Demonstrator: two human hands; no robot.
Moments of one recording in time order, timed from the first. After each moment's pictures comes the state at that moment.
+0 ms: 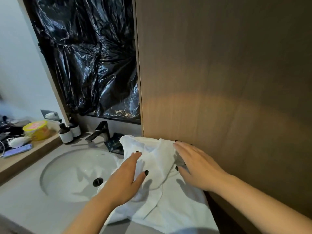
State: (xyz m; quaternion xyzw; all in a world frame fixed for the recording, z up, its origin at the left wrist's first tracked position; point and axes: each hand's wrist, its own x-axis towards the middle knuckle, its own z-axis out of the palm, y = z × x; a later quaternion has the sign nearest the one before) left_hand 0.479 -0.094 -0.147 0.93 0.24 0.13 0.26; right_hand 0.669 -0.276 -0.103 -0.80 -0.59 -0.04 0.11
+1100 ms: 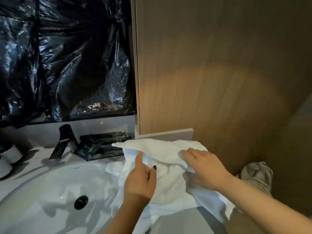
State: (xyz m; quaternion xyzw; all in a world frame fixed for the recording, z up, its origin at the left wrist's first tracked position) left_hand 0.492 0.006 -0.221 0.86 0.14 0.15 0.46; right_hand 0.575 -0.203 -0.168 -0.92 -0.39 -0.07 0.01
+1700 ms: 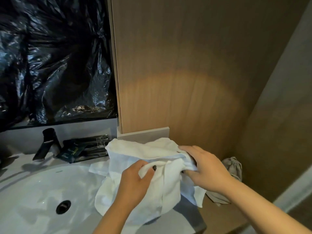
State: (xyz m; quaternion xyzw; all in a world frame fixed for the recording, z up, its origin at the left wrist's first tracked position) left_hand 0.439 -0.040 -0.189 0.84 0.06 0.13 0.52; right_hand 0.486 -0.271 -0.133 -0.94 -0.26 -0.05 0.23
